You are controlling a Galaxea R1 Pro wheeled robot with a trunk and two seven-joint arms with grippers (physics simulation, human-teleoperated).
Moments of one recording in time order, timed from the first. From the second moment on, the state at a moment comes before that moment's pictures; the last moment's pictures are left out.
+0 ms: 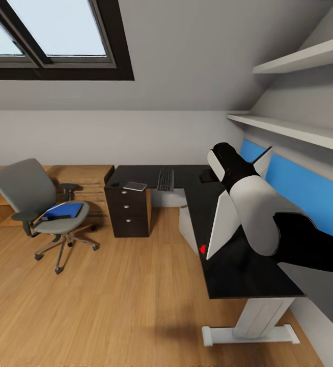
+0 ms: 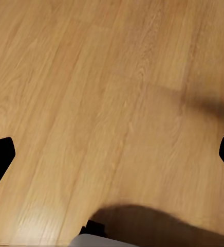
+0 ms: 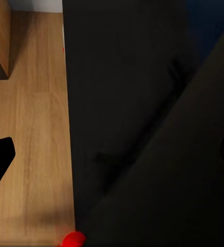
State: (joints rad) left arm 0.25 0.06 -0.13 -1.10 0.35 -0.07 0.26; right arm -1.55 0.17 -0.11 -0.38 0.07 1.01 -0.33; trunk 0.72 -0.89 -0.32
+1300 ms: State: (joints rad) left arm 0.25 0.07 -0.13 -1.10 0.35 -0.08 0.26; right arm -1.12 0.15 -0.17 -1.56 0.08 0.98 -0.33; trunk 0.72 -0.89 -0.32
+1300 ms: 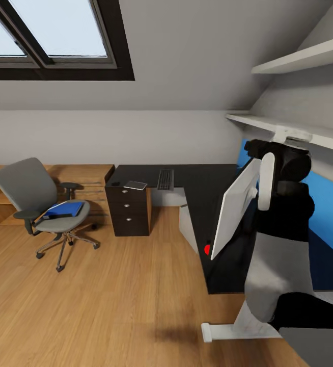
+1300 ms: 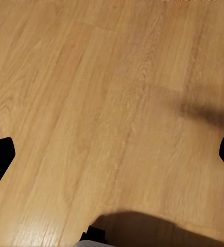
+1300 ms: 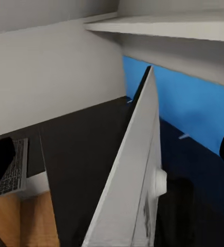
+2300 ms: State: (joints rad) left arm 0.25 0.06 -0.13 -1.08 0.35 -0.09 0.25; right arm -0.52 0.06 -0.42 -1.50 0.07 0.68 -0.10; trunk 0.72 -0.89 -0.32
